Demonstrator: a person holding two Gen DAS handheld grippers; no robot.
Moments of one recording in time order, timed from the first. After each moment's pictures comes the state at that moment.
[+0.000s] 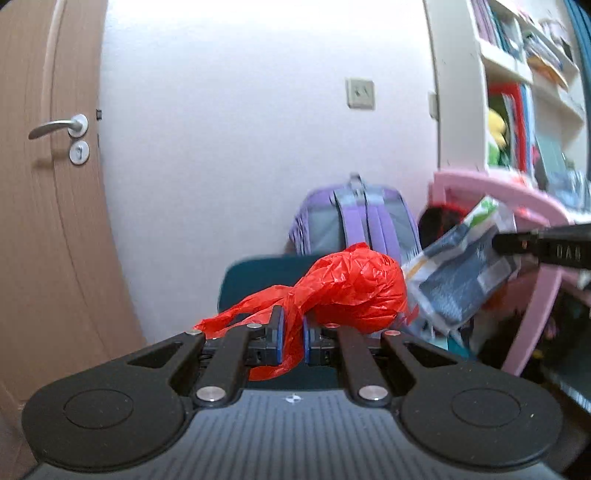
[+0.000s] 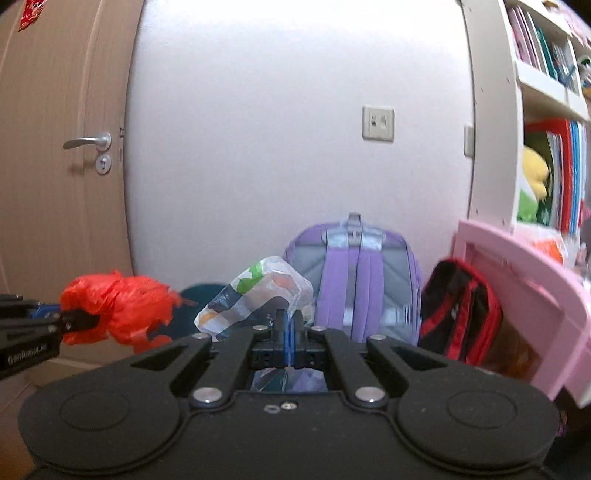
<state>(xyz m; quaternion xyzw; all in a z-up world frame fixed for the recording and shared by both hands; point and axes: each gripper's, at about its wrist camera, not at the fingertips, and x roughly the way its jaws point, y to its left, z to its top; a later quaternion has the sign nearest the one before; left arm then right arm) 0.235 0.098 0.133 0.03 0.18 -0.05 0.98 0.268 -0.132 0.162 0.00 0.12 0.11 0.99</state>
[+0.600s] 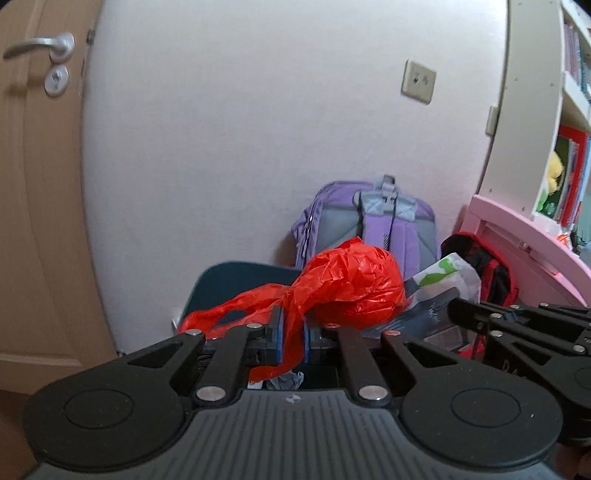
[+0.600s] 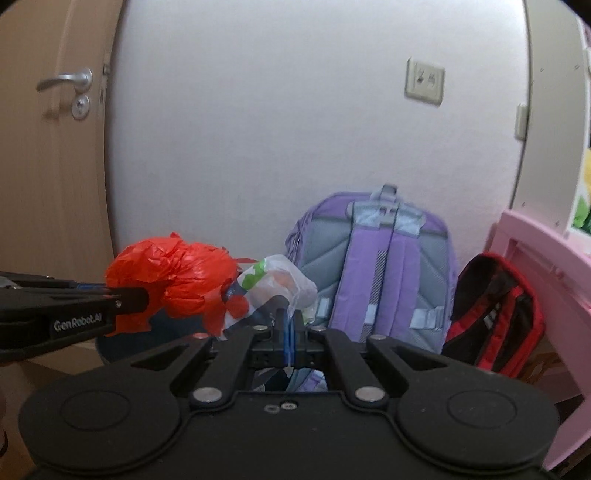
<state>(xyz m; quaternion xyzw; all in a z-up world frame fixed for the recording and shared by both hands) 0.383 0.110 0.123 -0.08 0.25 -0.04 0.97 0.396 -0.069 0.128 -0.05 0.20 0.12 0.97</state>
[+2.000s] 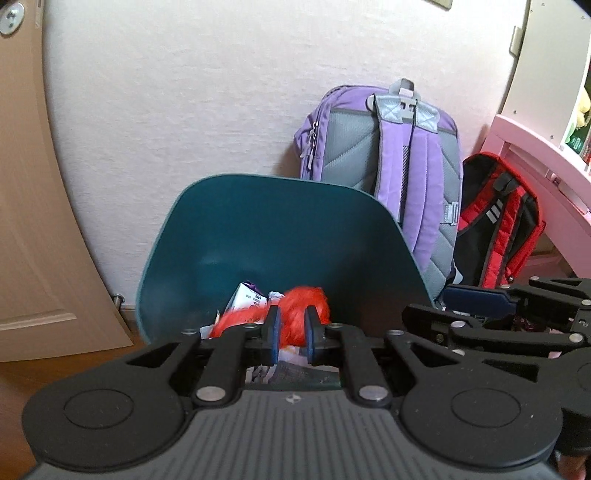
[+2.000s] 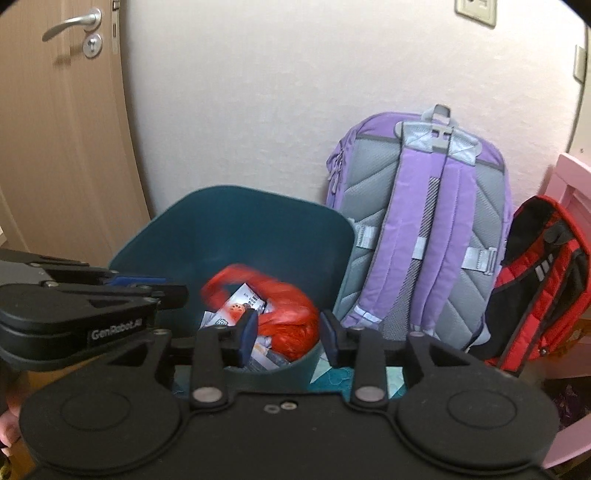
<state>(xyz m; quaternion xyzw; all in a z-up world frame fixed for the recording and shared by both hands) 0.439 0.100 0.079 -0.05 0.38 -0.05 0.92 0.416 -0.067 0.116 -0.04 0.31 0.18 0.93</state>
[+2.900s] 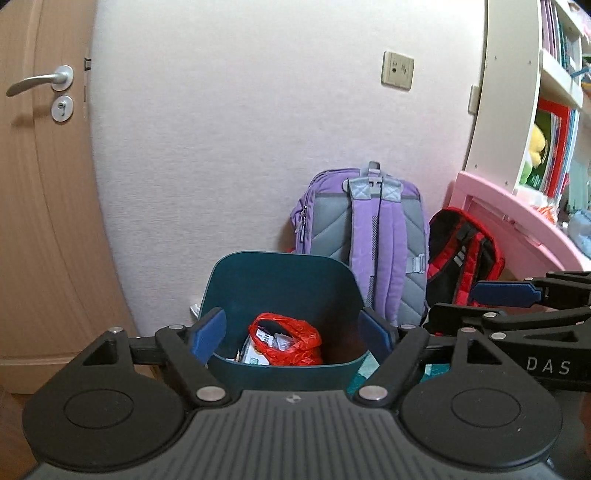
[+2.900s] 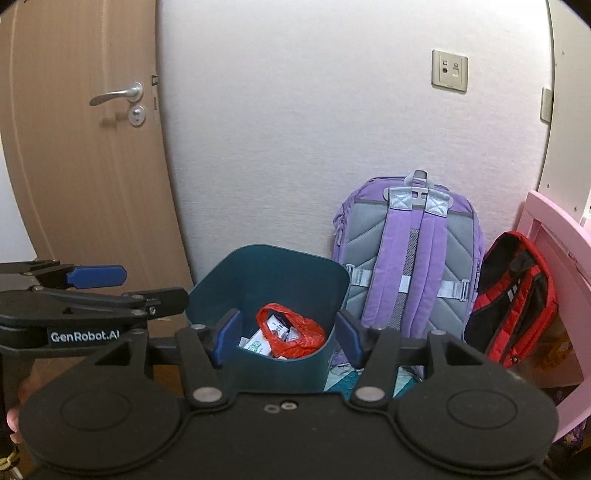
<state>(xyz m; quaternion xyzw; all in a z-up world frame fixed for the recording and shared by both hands) 0.326 0.102 0.184 -0.03 0.28 -0.04 0.96 0.313 -0.111 0.206 -0.02 0.25 0.20 0.95</state>
